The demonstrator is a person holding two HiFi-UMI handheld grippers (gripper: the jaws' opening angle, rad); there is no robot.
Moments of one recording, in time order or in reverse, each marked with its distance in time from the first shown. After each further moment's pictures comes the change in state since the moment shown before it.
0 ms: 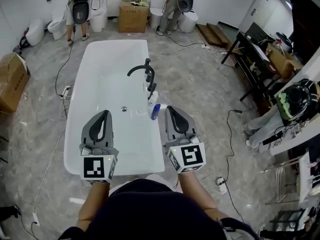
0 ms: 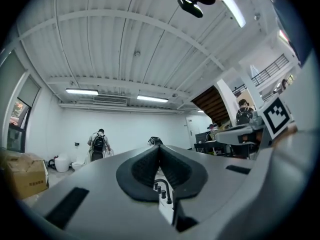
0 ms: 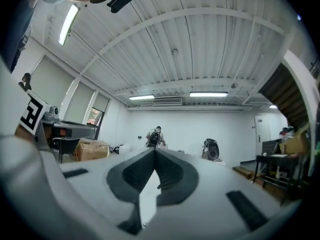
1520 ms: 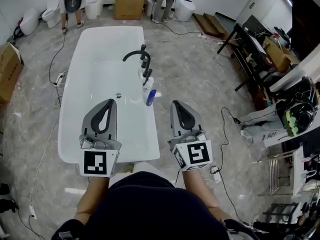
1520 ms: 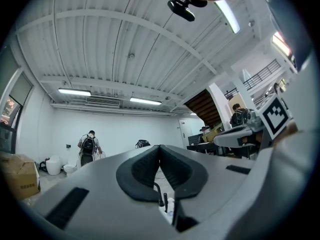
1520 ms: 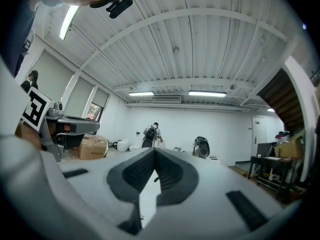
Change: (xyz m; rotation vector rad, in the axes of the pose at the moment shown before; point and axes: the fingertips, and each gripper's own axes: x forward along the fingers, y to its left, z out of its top) left arm -0.011 -0.033 0.012 0.003 -0.023 -0.090; right arm -0.039 -0.002 0.000 -0.034 0.042 -0.024
